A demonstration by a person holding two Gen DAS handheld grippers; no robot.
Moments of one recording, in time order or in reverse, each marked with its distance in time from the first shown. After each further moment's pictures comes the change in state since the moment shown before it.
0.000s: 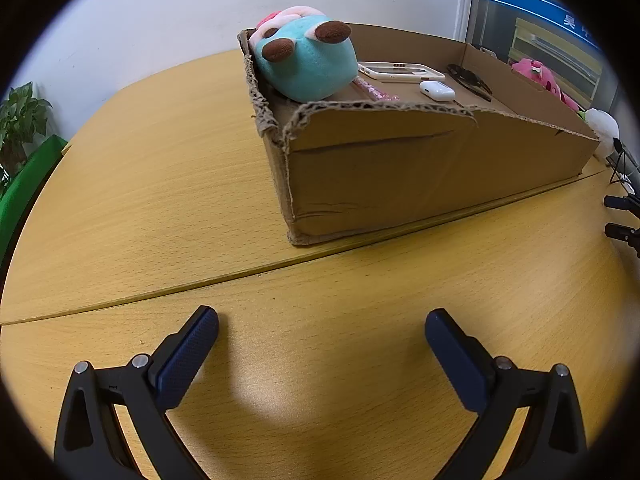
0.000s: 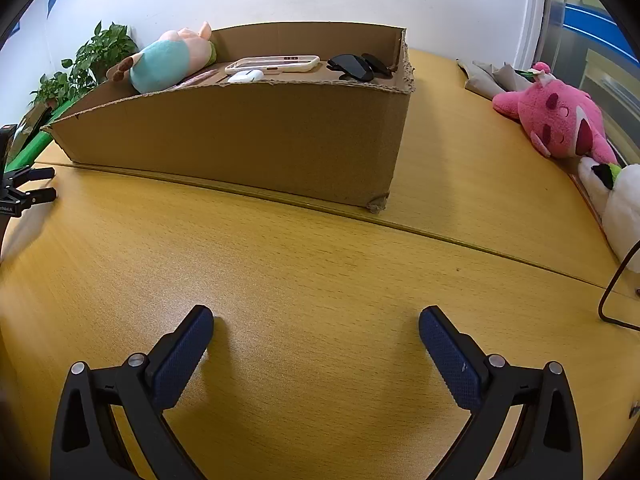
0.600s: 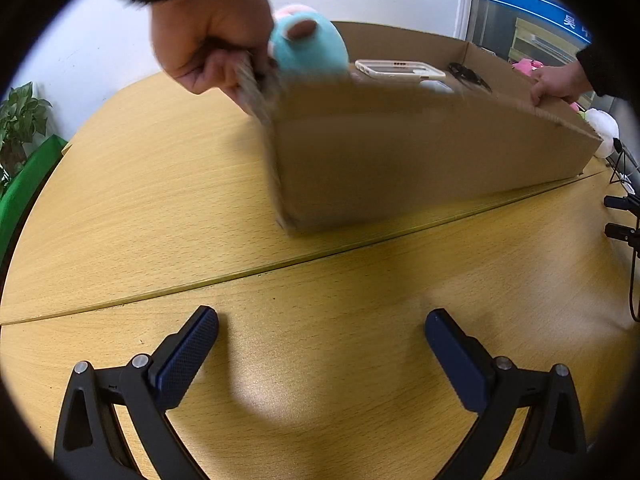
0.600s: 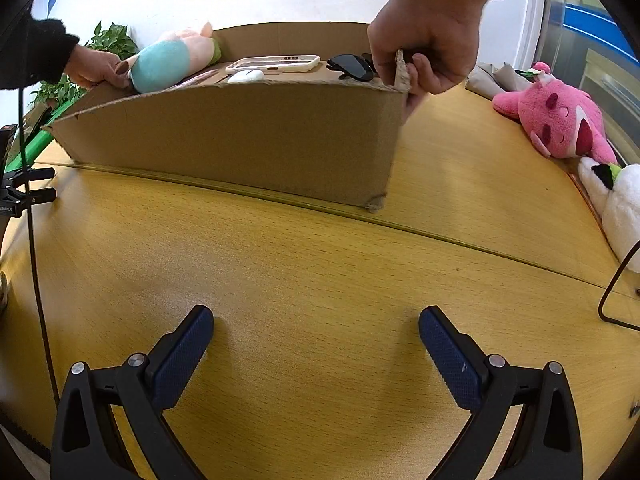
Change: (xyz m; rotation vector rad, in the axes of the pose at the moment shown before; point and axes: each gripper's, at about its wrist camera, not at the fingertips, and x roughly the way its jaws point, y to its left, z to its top) left arm -0.002 0.001 -0.003 -0.004 0.001 -0.001; right arm 0.000 -0.003 0.000 0.003 0.001 0.001
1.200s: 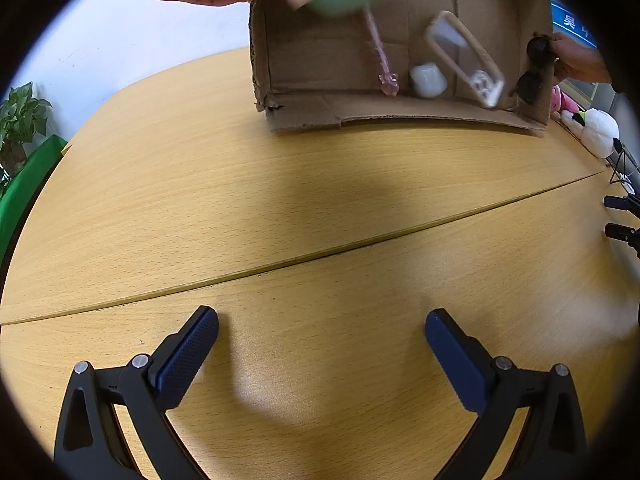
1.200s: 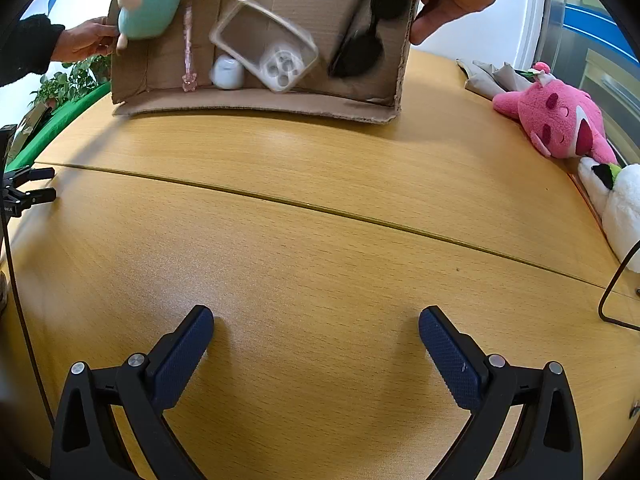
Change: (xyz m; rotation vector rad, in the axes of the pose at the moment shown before) left arm 0.001 -0.002 -0.001 -0.002 0.001 0.000; right arm -0.001 0.002 0.000 0.004 0.000 -0.002
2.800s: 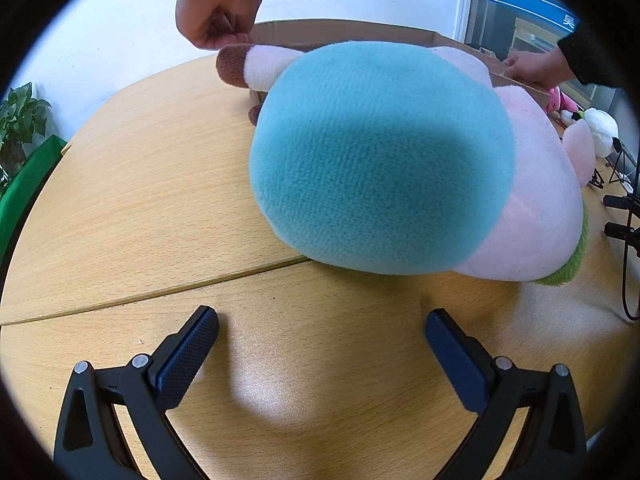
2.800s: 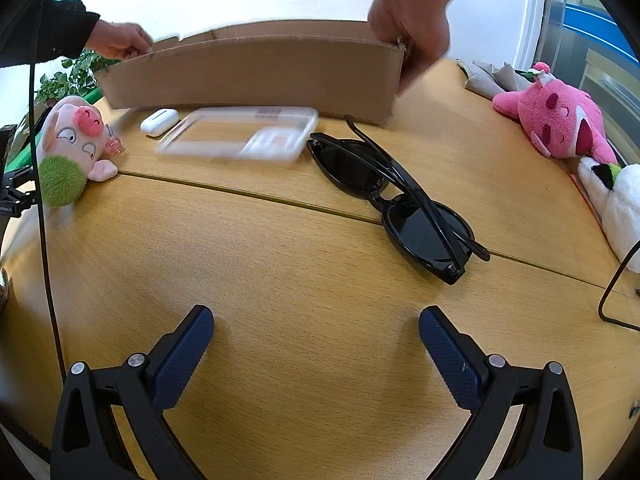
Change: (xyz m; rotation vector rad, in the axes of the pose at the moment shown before) left arm -0.001 -0.003 -0.002 -0.002 0.000 0.000; right arm 0.000 0.001 -0.003 0.007 -0.001 -0.002
